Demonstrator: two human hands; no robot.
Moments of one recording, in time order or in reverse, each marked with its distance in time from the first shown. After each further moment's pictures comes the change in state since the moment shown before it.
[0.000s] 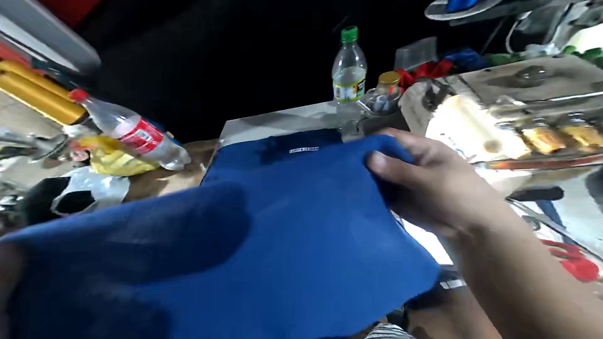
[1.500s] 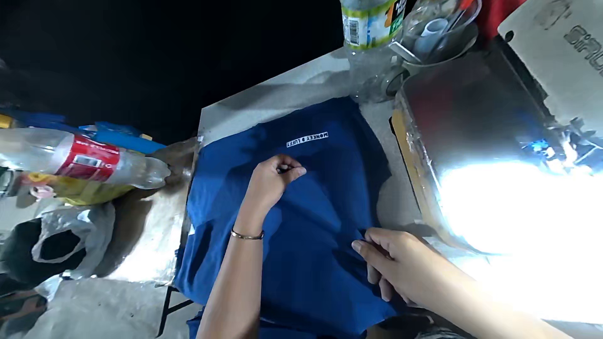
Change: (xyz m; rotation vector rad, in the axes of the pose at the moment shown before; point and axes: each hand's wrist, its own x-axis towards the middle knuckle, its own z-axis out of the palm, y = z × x) left_hand 0.110 -0.079 0.306 0.271 -0.771 0.124; right_hand -0.015 0.121 -0.018 -0.485 0.037 0.988
